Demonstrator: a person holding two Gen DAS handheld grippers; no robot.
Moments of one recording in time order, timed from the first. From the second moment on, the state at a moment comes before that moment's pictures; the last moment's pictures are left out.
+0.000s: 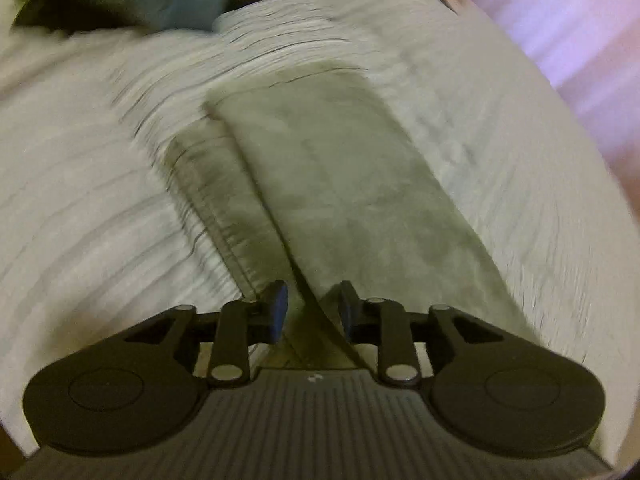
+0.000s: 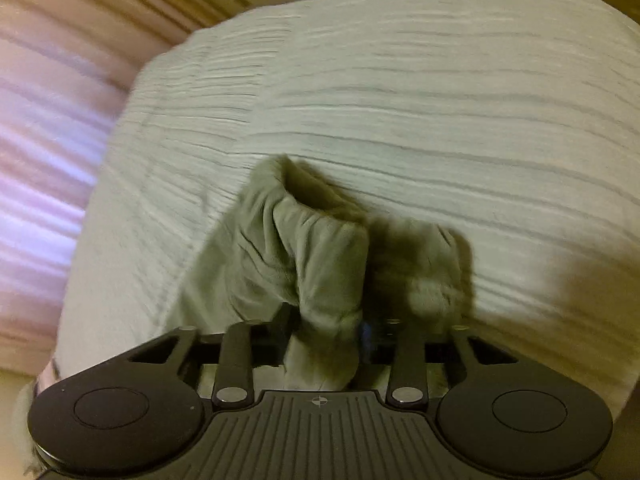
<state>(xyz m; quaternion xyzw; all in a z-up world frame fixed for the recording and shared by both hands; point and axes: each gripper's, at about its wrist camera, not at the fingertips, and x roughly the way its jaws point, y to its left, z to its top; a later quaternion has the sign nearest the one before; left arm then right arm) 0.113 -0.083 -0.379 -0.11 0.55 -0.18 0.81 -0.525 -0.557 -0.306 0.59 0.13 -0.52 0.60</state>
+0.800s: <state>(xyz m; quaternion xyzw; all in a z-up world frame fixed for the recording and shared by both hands) 0.105 -0.072 -0.350 -0.07 0.49 -0.22 0.84 -0.550 -0.554 -0.289 0.58 0.13 -0.51 0.62</state>
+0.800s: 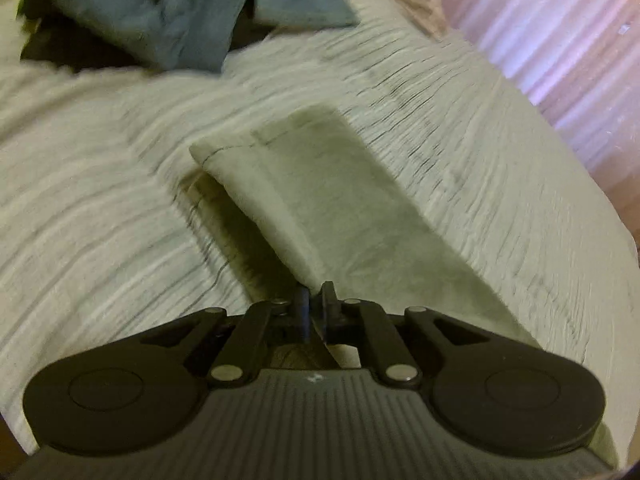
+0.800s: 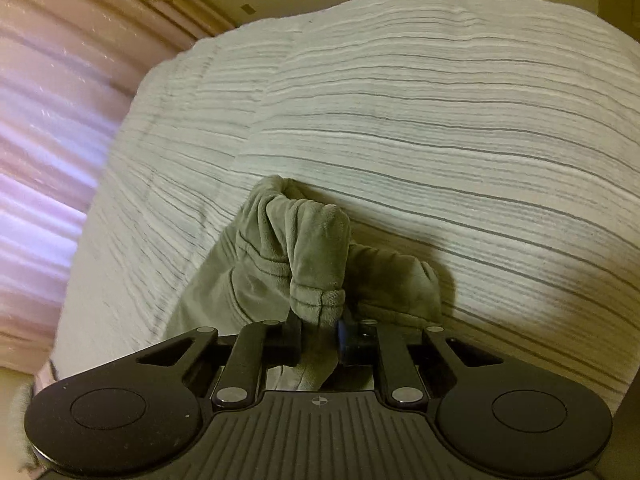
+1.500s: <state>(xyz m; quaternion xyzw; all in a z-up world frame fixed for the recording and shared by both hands) 0.103 -0.076 -0.354 0.01 0.48 -0.24 0.84 -0.575 -0.514 -0.279 0.58 0.11 -0.52 0.62</state>
